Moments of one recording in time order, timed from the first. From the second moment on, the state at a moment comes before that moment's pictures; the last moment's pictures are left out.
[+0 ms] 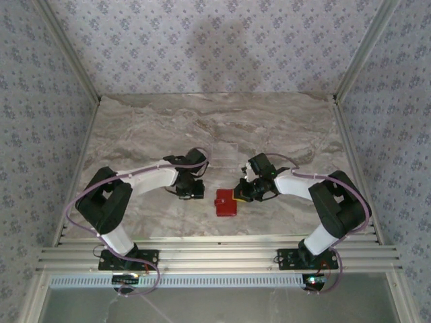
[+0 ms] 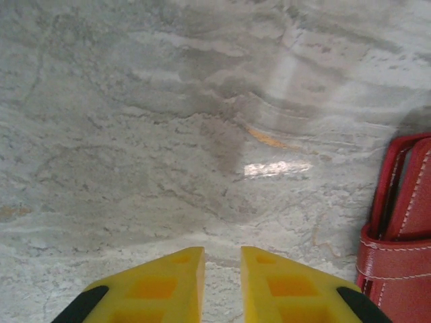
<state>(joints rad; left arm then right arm) -0.74 1.67 1.00 -0.70 0.14 -0.71 0.54 1.59 0.71 -0.25 -0.54 0.67</state>
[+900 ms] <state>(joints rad) -0.95 1.89 1.29 -0.75 0.16 -0.69 0.55 1.56 0.71 -0.28 -0.51 0.69</state>
